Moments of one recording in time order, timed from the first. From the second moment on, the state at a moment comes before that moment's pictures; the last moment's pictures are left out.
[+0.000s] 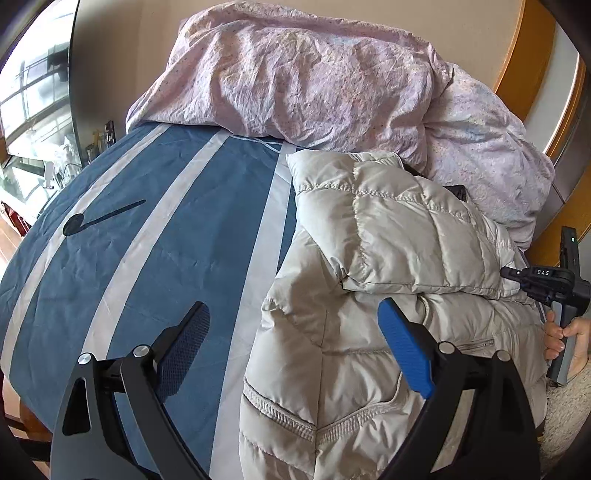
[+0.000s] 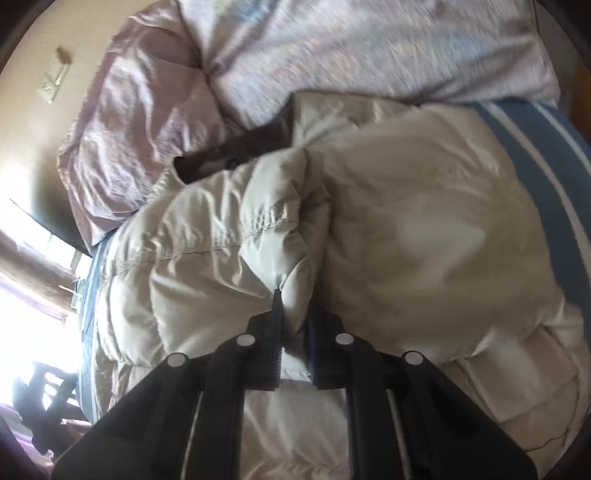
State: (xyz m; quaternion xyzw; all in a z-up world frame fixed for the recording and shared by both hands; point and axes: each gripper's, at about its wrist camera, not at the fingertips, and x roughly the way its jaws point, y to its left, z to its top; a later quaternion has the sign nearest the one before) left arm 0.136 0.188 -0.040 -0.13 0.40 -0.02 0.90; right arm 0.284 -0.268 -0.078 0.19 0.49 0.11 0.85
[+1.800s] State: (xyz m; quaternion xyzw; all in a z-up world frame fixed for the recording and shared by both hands) left arm 0.068 0.227 -0.106 -0.29 0.50 -0.16 0.80; right arm 0.098 -0.517 -0.141 0.35 0.52 0.14 0.77
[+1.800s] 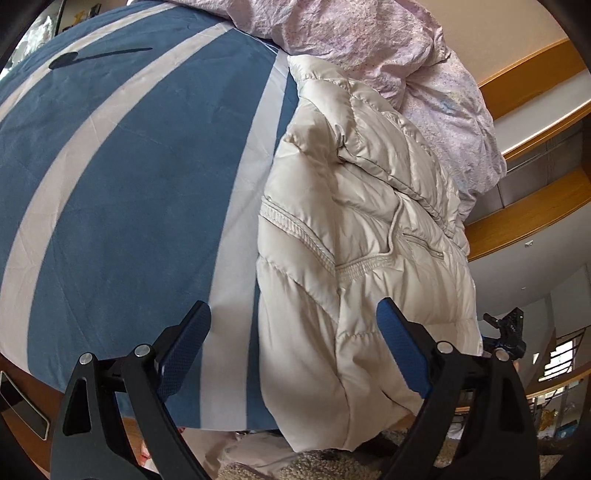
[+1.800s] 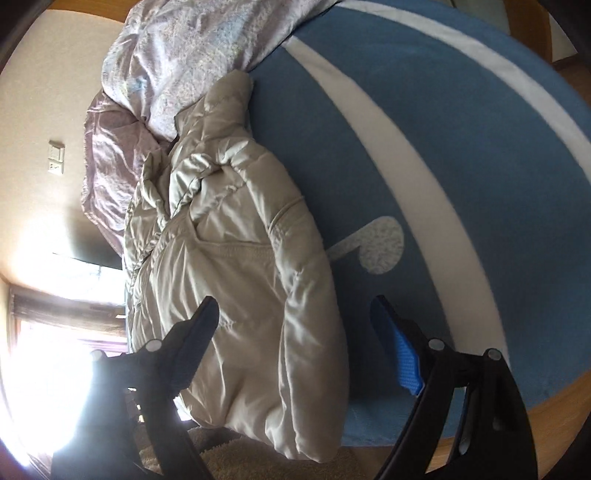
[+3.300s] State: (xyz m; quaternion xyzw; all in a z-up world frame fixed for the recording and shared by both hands) left arm 0.042 0.193 -0.080 -0.33 0.43 -0.20 0.82; right arm 0.060 -0.447 -0.072 0.29 0.42 0.21 0.83
